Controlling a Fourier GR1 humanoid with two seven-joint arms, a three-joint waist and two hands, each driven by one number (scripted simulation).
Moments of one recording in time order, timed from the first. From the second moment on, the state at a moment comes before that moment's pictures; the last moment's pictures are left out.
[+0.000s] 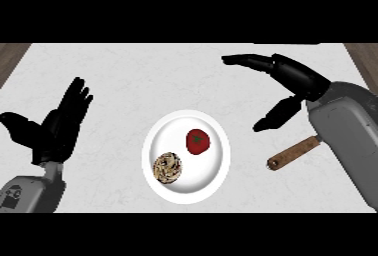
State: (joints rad) left arm -0.19 0.37 -0.12 -1.53 0.33 0.25 0.14; right arm -0.74 -0.46 0.31 -1.20 0.20 0.34 -0.39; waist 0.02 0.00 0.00
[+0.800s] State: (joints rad) left arm -0.18 0.35 -0.09 -1.54 0.31 0.24 0.16; right arm -0.92 -0.36 0.60 -1.18 0.50 0.61 -0.12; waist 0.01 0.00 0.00
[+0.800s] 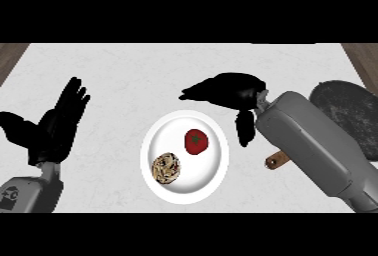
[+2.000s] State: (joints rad) left arm -0.17 0.30 -0.03 -1.57 0.24 0.17 0.20; right arm -0.75 -0.19 0.64 -1.41 0.90 0.70 0.06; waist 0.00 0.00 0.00
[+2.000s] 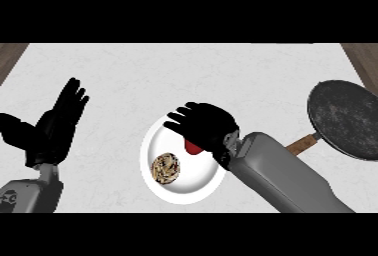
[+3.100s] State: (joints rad) left arm -0.18 0.24 0.02 -1.58 0.18 0.13 0.23; right arm -0.75 -0.02 0.56 -1.05 1.16 0.55 -0.09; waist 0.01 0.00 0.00
